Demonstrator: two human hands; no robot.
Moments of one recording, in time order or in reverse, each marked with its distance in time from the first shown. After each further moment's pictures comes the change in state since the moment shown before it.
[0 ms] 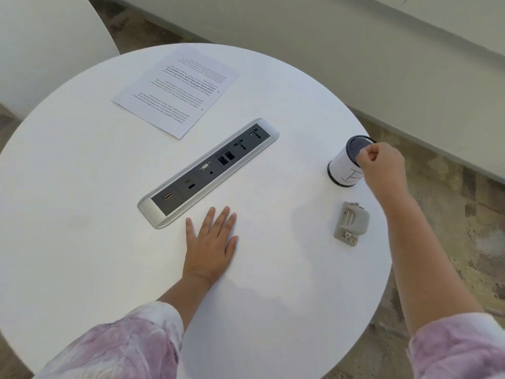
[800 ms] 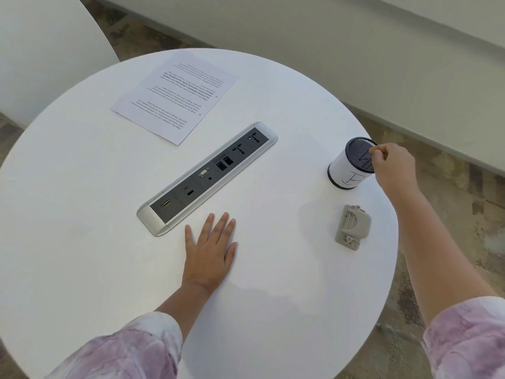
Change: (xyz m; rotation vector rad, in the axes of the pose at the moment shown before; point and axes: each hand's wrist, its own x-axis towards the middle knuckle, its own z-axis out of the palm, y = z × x) left_hand 0.001 0.000 0.002 0.026 -0.001 0.002; right_hand 0.028 0.032 0.000 -0.088 0.002 0.053
